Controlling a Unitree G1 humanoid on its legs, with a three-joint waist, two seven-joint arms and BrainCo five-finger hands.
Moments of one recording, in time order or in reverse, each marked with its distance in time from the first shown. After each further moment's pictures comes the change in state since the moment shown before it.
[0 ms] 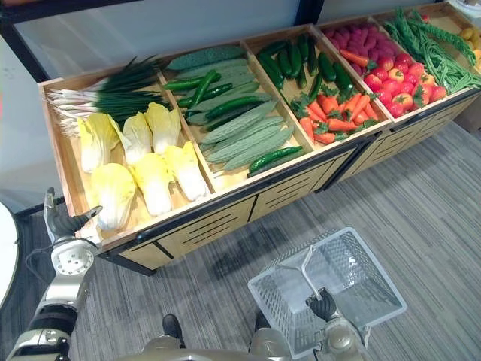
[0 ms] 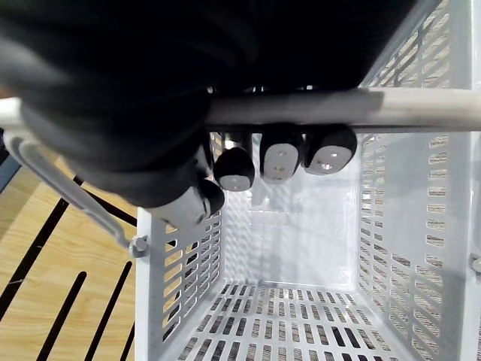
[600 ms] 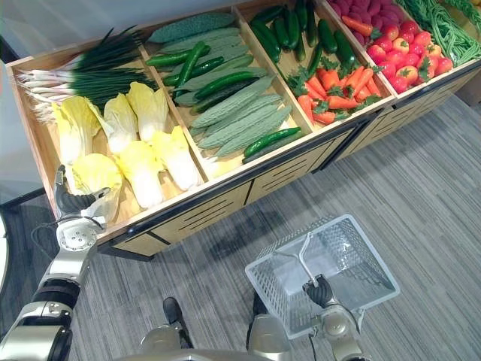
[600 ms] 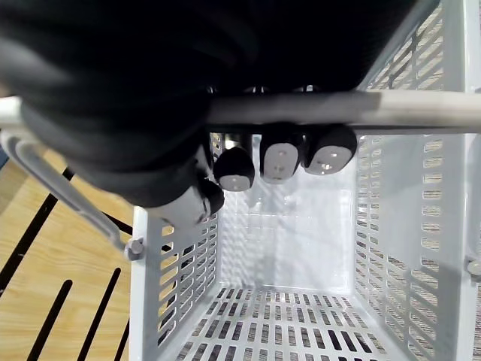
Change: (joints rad) left arm -0.120 0.019 -0.064 0.085 0.000 0.021 -0.052; right arm -0.046 -0.005 0.036 0.001 0.037 -0.006 -0.051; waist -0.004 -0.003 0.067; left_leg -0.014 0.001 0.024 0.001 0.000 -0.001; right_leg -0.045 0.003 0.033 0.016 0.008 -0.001
